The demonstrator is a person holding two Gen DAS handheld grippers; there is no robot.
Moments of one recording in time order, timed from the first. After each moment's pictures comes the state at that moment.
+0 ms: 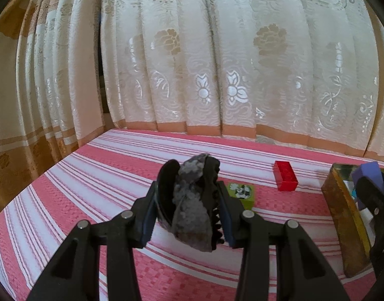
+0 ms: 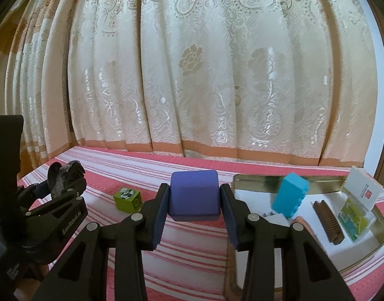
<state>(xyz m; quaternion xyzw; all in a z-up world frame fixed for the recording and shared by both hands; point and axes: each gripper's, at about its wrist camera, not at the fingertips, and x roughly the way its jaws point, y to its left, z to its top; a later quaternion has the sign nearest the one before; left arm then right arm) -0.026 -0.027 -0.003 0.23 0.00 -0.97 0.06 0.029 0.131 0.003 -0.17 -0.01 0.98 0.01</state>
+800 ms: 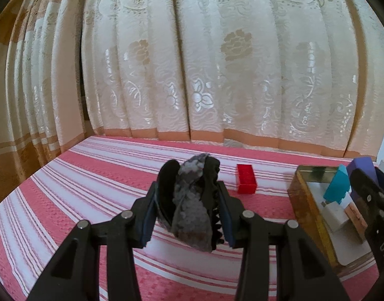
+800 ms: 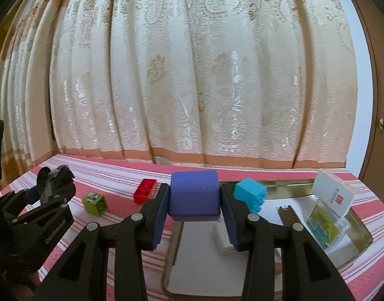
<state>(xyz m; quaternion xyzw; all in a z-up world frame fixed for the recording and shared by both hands) -0.011 0.025 0.007 0.22 0.00 -0.98 0.02 0.038 0.188 0.012 -0.16 0.00 0.99 0.05</state>
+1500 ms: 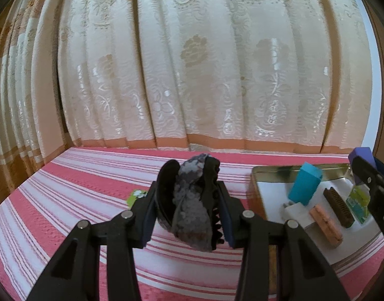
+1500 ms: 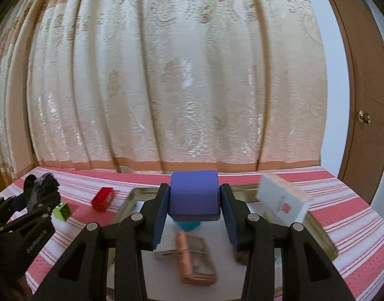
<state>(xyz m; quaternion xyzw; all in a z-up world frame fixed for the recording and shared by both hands) 0.003 0.091 0.014 0.20 -0.02 -0.98 -0.02 0.054 0.271 0.023 -0.14 0.02 0.98 0.10</state>
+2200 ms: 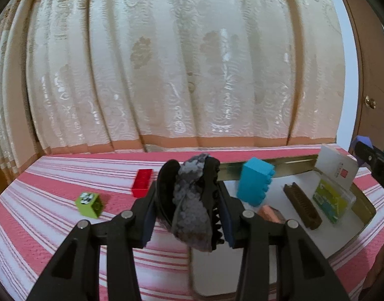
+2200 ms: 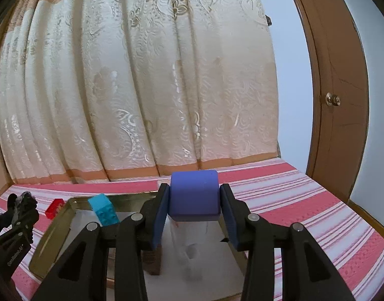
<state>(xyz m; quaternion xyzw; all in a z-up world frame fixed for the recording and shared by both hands) 0.009 0.166 0.011 0.21 -0.04 -0.97 -0.09 0.072 0.380 0.026 -0.15 0.06 0.97 0.17</state>
